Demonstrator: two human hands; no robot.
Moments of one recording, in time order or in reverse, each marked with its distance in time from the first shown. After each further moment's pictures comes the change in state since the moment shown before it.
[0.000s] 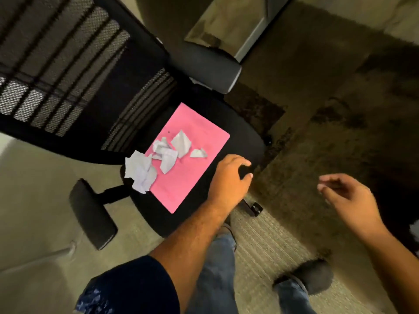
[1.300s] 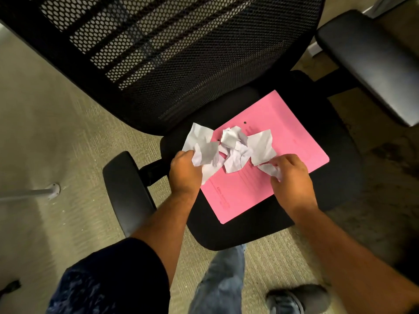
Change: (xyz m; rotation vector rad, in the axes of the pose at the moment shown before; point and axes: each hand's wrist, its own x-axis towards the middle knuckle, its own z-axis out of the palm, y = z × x) left_hand 0.016 -0.301 -0.159 0.041 0.405 -0.599; right_hand 0.046 -0.152 0.339 -0.678 -0.239 -0.458
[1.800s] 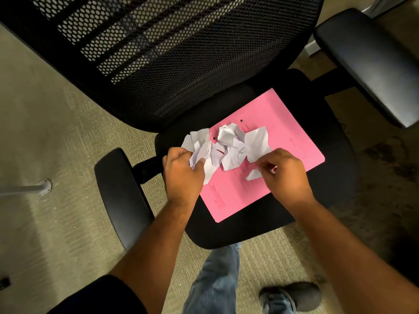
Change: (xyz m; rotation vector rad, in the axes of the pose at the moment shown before) left_hand -0.025 0.014 -0.013 -0.180 0.076 0.022; right_hand 0.015 -0.007 -0.008 0.113 0.003 -0.188
